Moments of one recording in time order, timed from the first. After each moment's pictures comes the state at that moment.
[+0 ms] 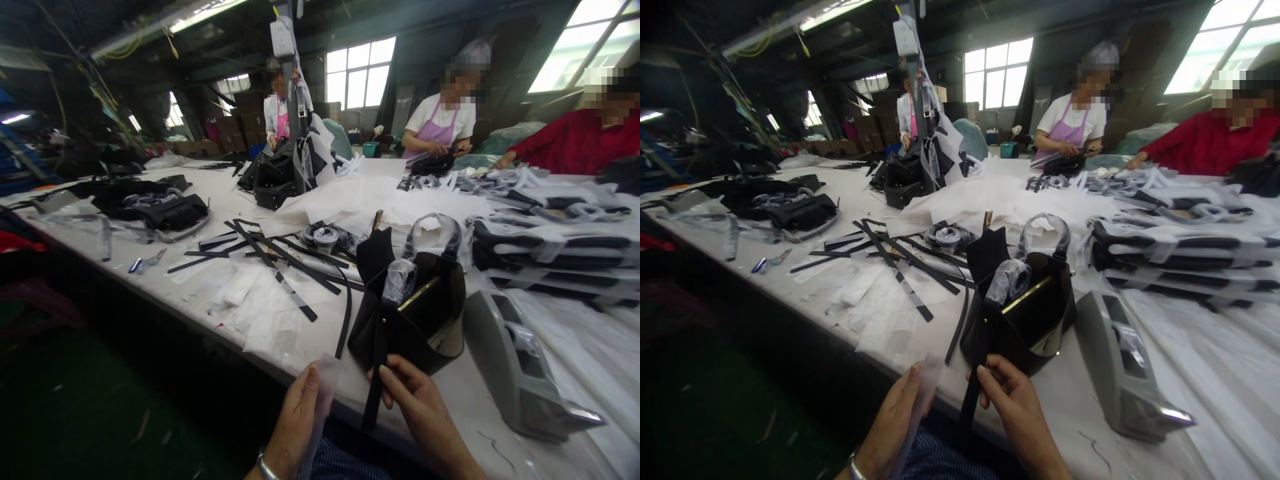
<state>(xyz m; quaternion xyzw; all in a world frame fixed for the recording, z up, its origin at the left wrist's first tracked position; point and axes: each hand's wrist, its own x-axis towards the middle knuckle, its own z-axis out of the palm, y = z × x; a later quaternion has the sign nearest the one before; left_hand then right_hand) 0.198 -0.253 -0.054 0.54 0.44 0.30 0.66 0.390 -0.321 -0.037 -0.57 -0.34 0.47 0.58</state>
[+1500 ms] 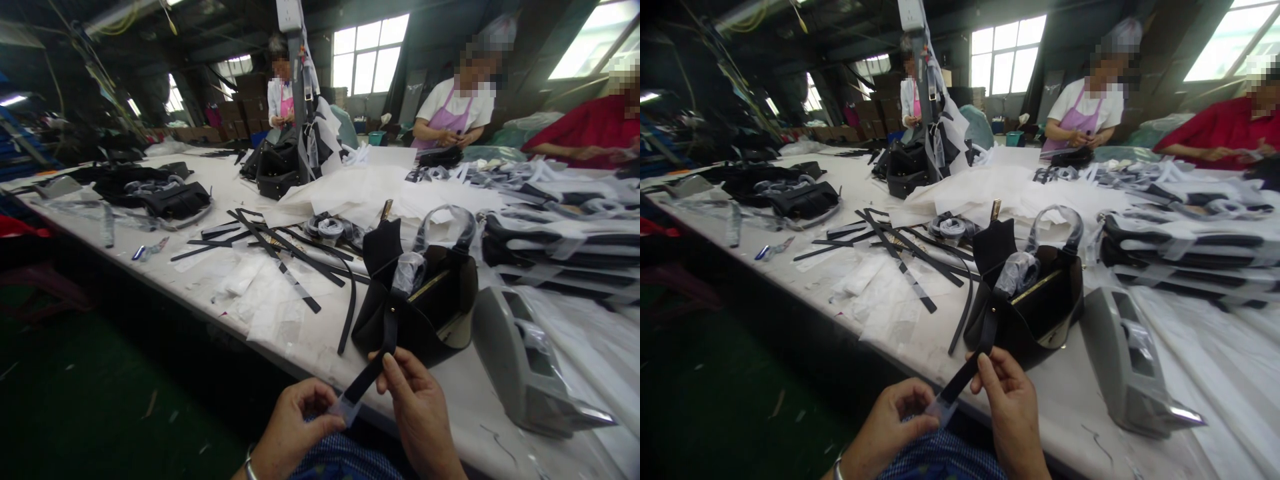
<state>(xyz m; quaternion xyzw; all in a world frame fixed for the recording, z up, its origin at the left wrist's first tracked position) 0.174 -0.257 -0.055 0.56 0.39 0.24 0.69 0.359 -0.318 -0.041 -0.60 -0.25 0.39 0.66</state>
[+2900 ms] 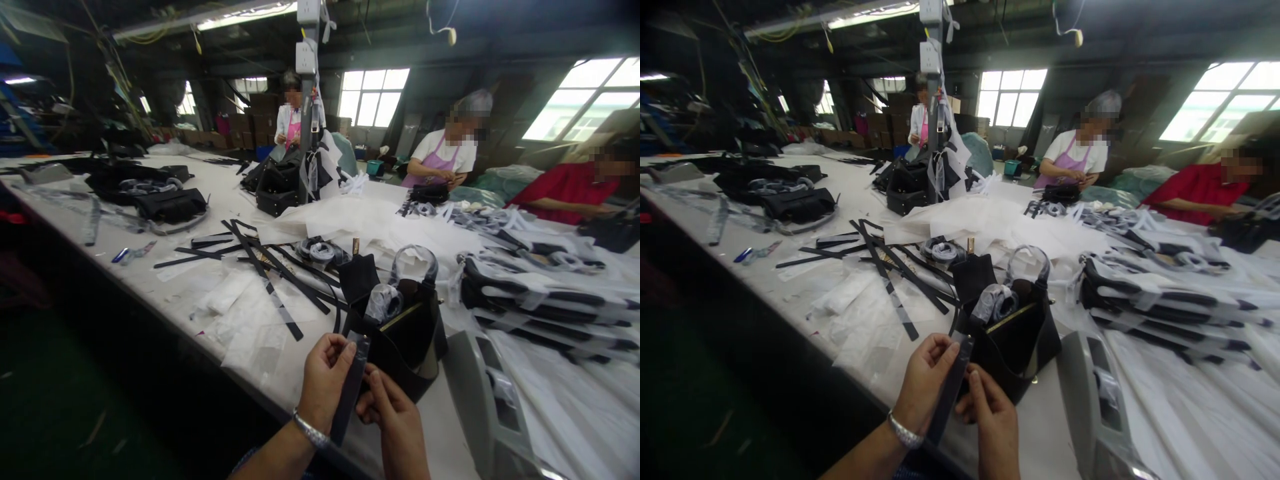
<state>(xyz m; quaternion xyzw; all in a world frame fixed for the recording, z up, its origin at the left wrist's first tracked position) 0.302 -0.216 -0.014 0.44 0.36 0.43 0.71 0.388 -0.296 -0.038 -0.62 -0.20 0.39 0.65</state>
